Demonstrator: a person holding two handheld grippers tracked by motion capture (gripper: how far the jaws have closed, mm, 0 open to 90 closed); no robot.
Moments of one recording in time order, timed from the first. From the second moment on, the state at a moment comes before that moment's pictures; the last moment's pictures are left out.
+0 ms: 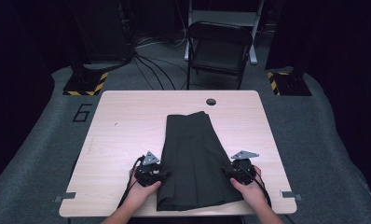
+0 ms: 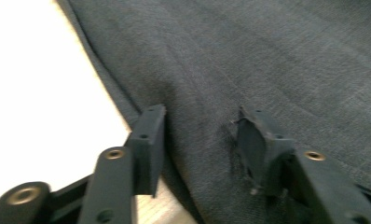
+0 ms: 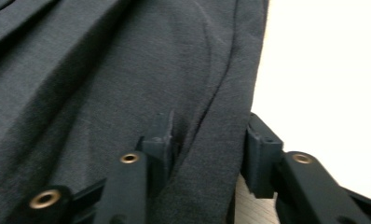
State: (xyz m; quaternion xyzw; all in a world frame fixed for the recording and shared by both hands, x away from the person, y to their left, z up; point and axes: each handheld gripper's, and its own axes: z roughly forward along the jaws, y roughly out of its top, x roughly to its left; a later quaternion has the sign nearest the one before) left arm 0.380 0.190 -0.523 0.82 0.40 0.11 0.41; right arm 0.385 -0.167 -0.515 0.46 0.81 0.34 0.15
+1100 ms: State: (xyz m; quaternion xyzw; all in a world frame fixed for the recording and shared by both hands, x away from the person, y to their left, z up) left arm 0.379 0.239 -0.507 0.83 0.42 0.09 0.35; right arm 0.374 -0.113 -0.508 0.39 0.86 0.33 0.09
